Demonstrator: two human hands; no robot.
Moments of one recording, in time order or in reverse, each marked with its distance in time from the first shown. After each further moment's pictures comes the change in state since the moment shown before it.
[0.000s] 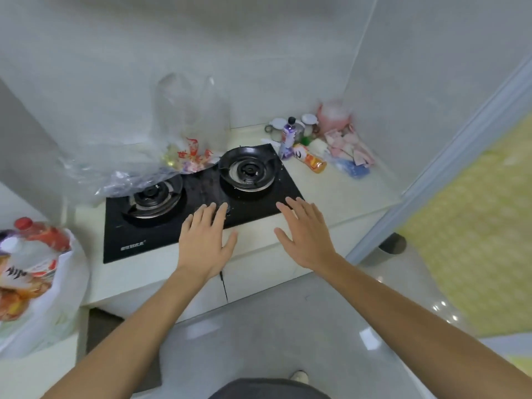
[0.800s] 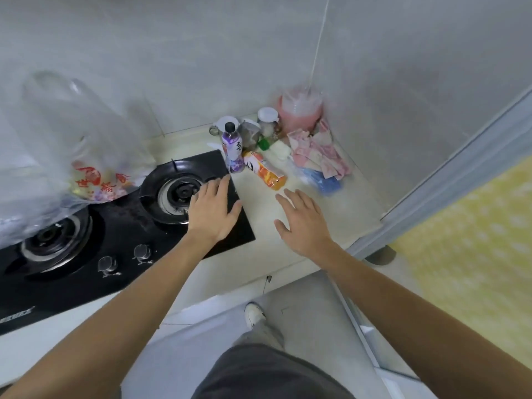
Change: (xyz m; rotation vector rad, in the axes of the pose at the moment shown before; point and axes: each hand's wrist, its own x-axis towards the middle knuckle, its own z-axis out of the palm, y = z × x) left_hand 0.308 0.182 0.122 -0.086 -0.102 -0.029; right_hand 0.160 0.281 0.031 0.073 -0.154 0.093
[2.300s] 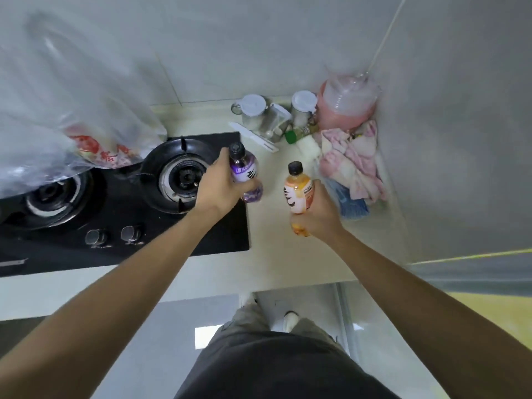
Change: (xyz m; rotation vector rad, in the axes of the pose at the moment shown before) left_hand 0.106 0.024 0.019 -0.528 0.101 -0.375; right_hand 0.143 0.094 0.041 0.680 -0.195 0.214
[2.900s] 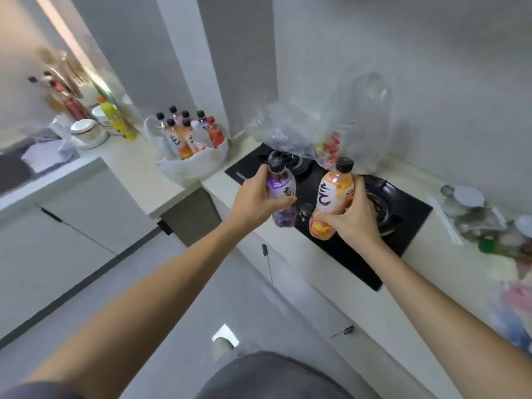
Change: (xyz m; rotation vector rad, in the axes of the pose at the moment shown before) left_hand -0.283 -0.070 -0.205 -0.009 0.606 -0.377; right_hand -0.155 -0.234 0.123 0.067 -0.419 -0.763
